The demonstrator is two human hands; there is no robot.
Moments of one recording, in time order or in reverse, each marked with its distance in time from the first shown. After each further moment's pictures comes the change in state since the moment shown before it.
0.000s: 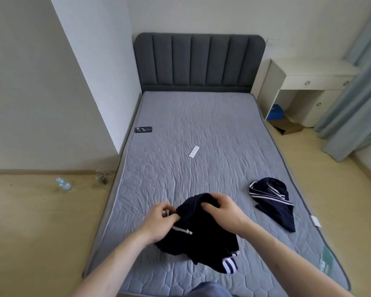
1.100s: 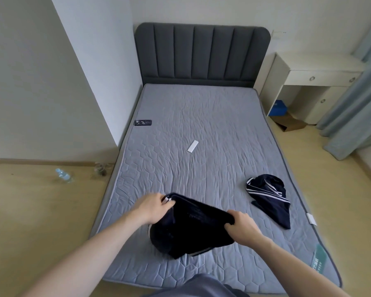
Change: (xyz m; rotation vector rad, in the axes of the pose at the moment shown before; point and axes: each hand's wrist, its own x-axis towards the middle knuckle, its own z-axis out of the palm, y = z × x) left_hand 0.038 0.012 0.003 0.572 -0.043 0.088; right_hand 0.000 0.119 -0.039 -0.505 0.023 0.236
